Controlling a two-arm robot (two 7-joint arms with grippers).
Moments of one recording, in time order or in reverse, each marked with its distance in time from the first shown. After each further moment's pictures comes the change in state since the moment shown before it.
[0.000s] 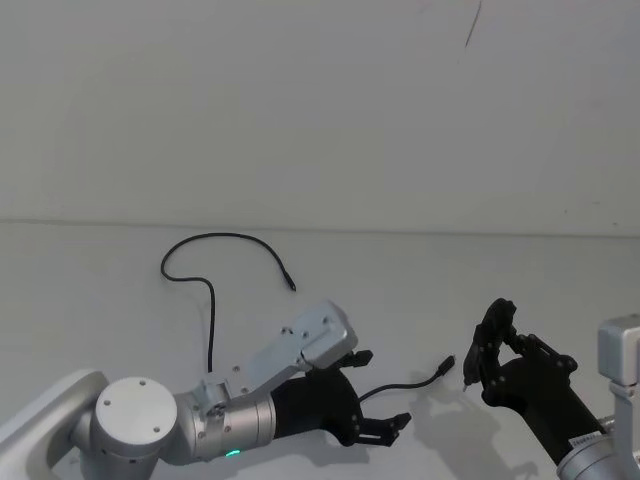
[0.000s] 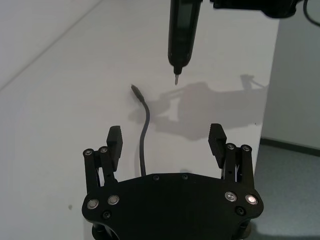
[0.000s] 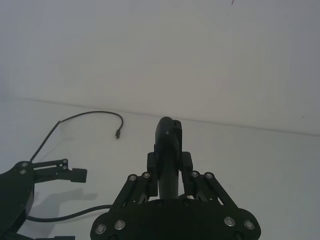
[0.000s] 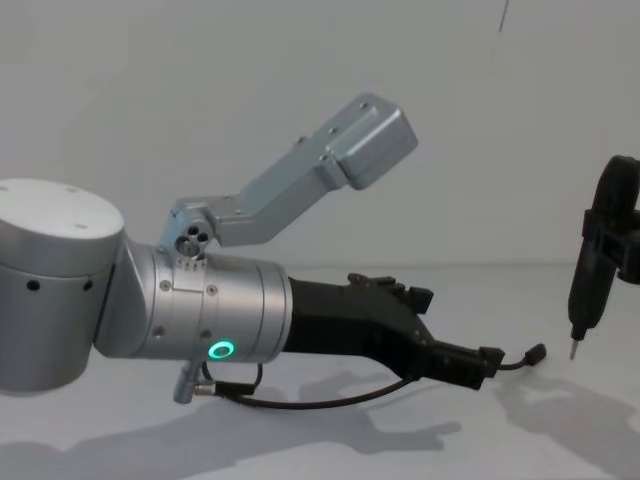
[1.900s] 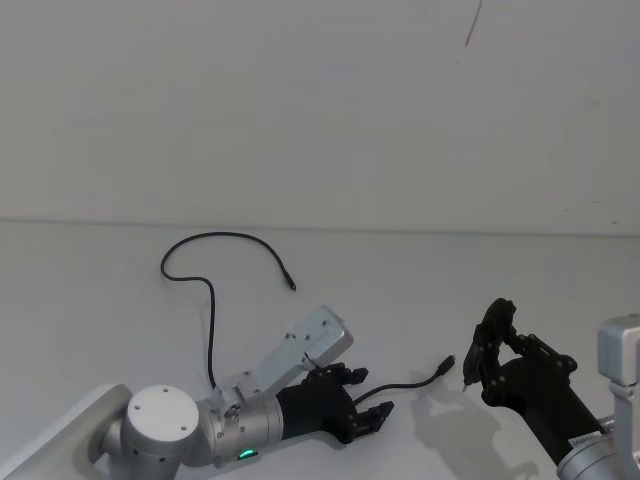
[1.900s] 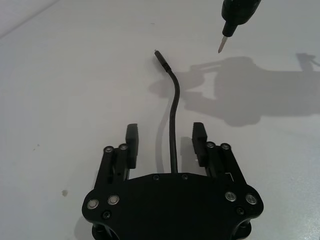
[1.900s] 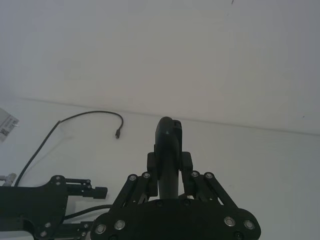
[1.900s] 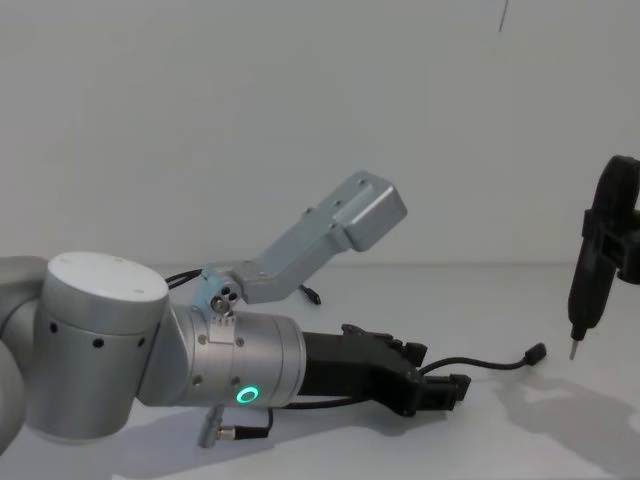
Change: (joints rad) left arm -0.051 -0.134 -0.033 0.283 0.027 -0.050 0.012; right arm 0.000 0.000 0.000 0.000 0.000 0.000 0.000
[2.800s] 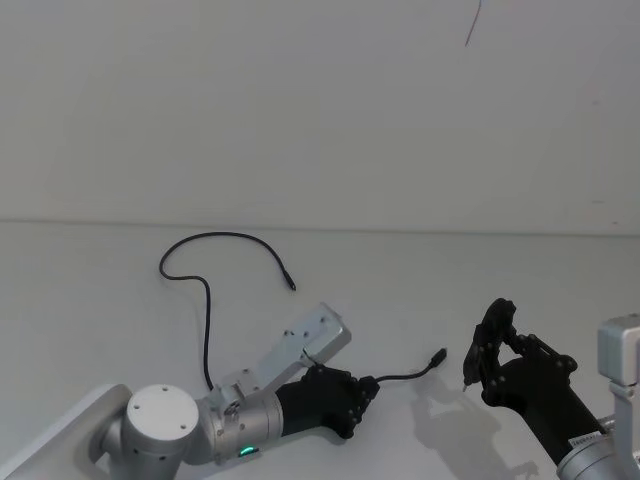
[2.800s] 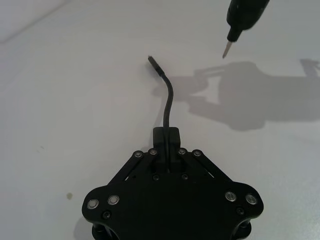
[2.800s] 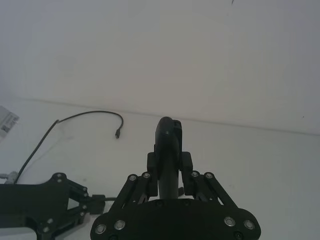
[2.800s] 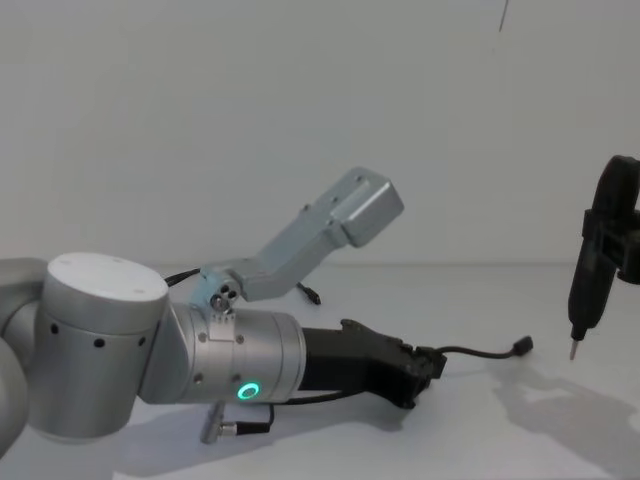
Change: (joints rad) left arm -0.001 -0.011 -0.015 0.015 0.003 -0.019 0.000; right arm 0.000 0.000 0.000 0.000 0.000 0.000 0.000
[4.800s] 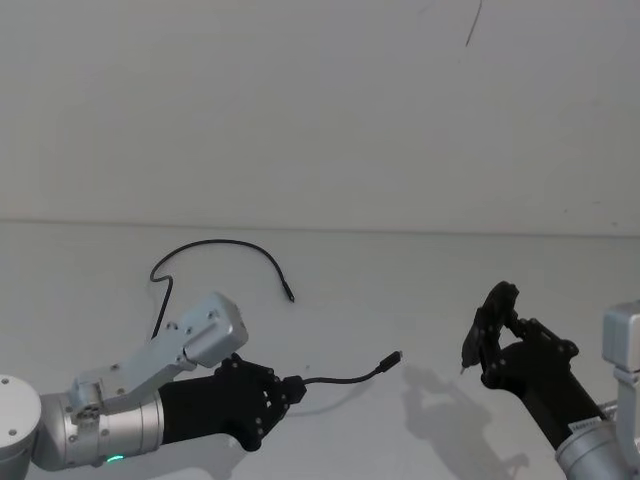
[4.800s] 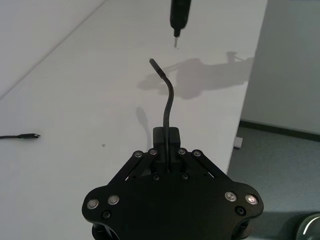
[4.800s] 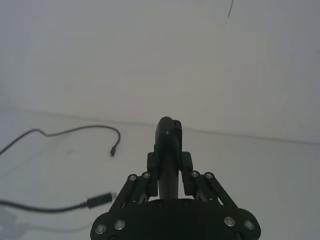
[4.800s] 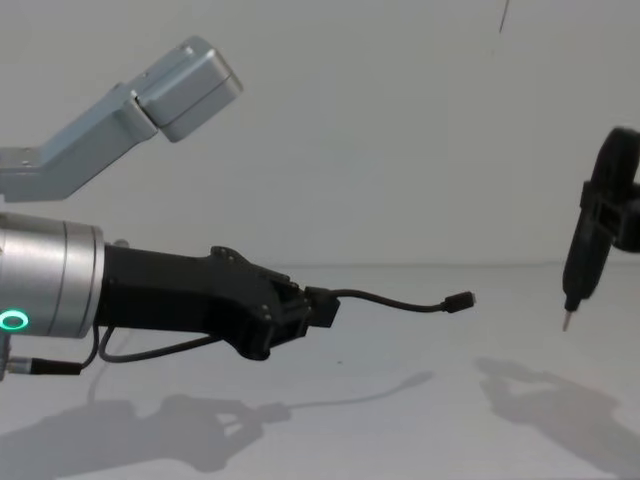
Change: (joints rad) left arm 0.170 0.375 -0.090 -0.510 -0.118 0.091 -0.114; right arm 0.016 -0.026 0.008 -0.010 0.002 -0.005 -0.004
